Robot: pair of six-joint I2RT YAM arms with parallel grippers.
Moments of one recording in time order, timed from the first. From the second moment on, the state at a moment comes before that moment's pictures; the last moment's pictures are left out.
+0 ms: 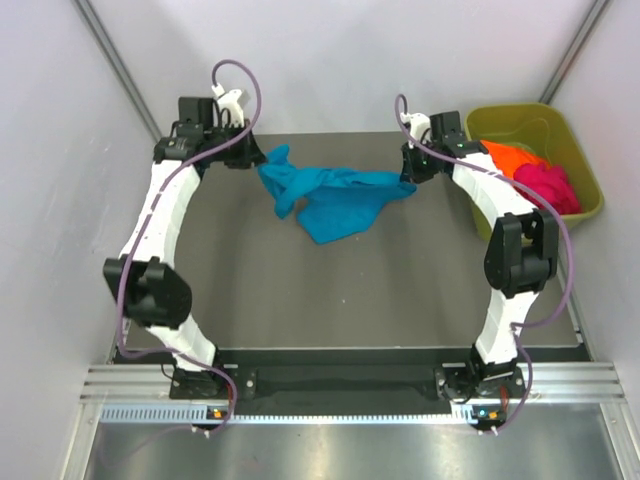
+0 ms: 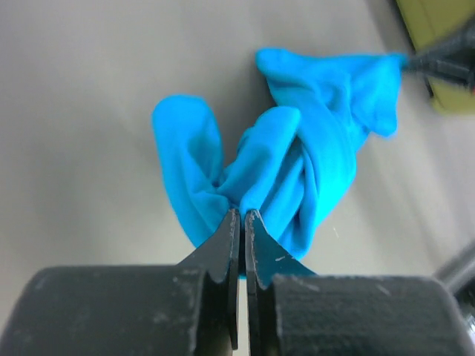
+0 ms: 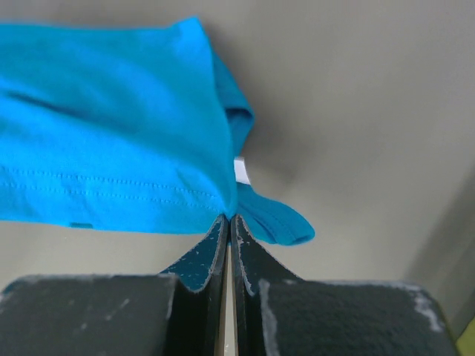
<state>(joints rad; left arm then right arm) -0.09 1.74 1.82 -0.71 0.51 -0.10 0.21 1.94 1.70 -0.58 -0.33 -0.16</state>
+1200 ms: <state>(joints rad) -0.44 1.79 1.57 -1.15 0.27 0.18 0.21 2.01 1.76 -0.57 -0.34 -0.16</state>
